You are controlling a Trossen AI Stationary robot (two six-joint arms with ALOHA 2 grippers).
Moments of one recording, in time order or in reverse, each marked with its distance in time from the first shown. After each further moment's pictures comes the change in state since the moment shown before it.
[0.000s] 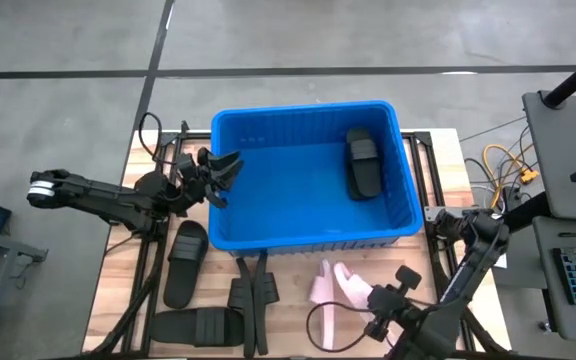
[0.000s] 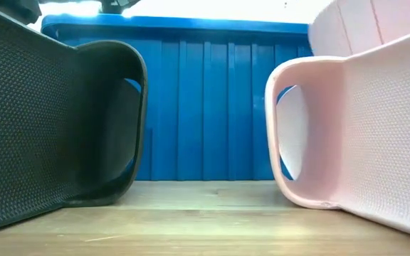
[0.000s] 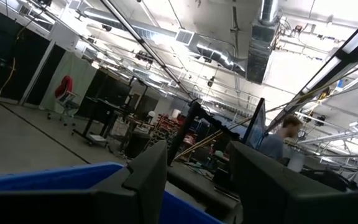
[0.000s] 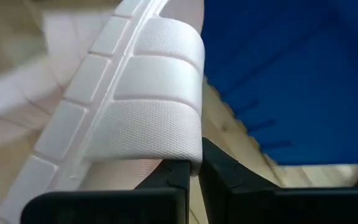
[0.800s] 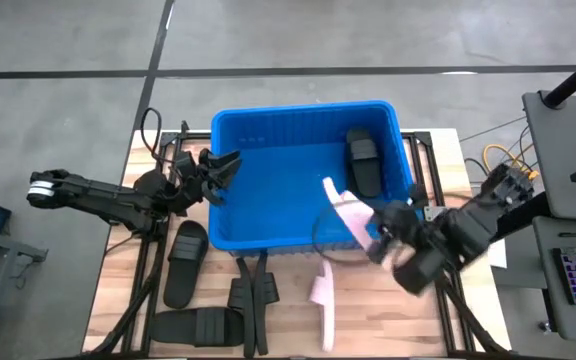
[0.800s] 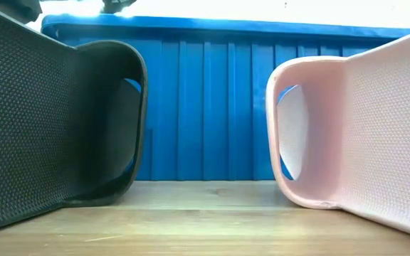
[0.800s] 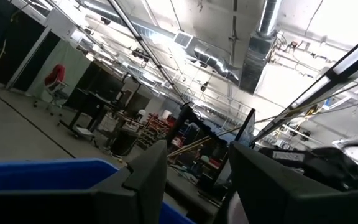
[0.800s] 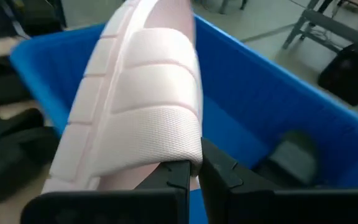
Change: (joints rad) left arm 0.000 -0.003 0.012 0.001 0.008 -0.106; right arm -0.309 -0.432 0.041 0.068 0.399 -0.514
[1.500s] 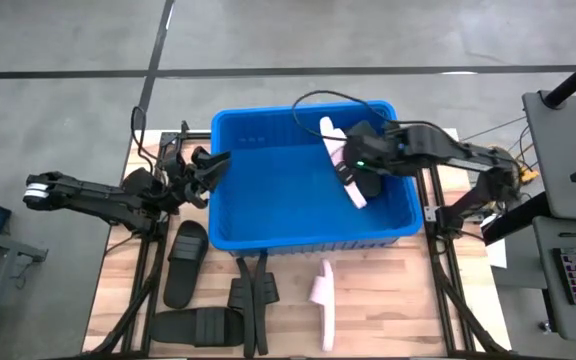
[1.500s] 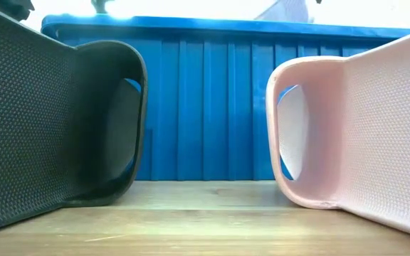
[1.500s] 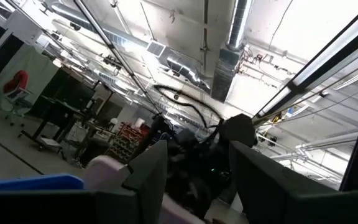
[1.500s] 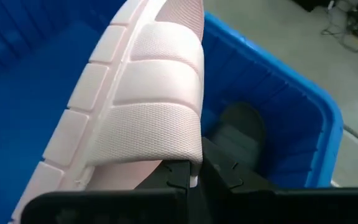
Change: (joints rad) left arm 0.000 -0.099 -0.029 0.012 0.104 0.002; right arm -0.704 0.078 0.113 0.102 -0.394 -0.434
